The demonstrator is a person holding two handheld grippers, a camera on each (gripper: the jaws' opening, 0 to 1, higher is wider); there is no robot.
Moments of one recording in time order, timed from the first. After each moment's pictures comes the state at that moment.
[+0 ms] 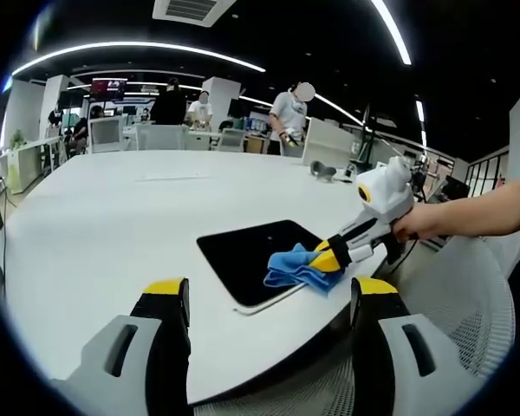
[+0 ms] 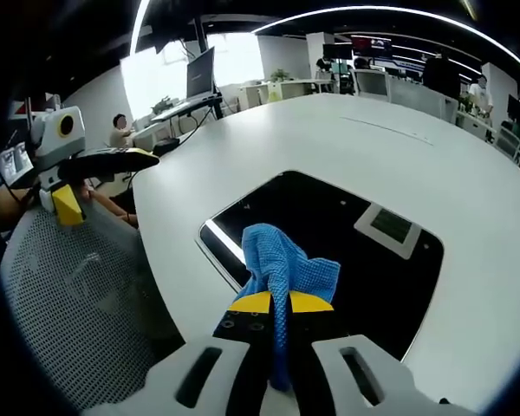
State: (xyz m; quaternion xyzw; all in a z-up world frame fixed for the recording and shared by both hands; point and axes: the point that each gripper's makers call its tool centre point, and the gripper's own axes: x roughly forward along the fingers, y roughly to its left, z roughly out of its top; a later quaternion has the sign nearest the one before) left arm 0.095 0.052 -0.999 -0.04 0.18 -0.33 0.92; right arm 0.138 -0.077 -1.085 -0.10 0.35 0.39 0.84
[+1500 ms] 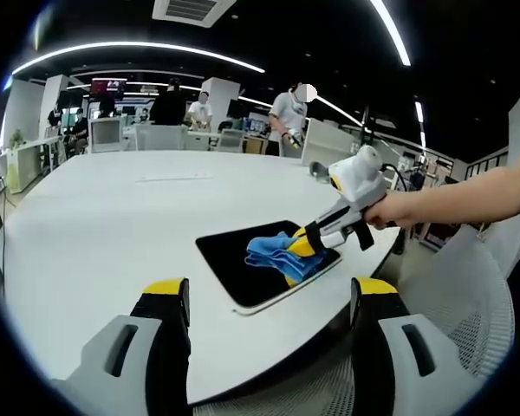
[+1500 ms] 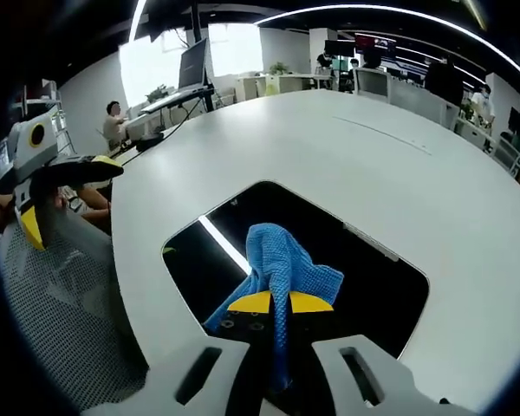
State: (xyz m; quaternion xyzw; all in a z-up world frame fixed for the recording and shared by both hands) left arm 0.095 0.052 -0.999 -0.04 0.18 -0.34 0.92; right arm 0.188 -0.075 -1.086 -0.14 0.36 0.38 0.84
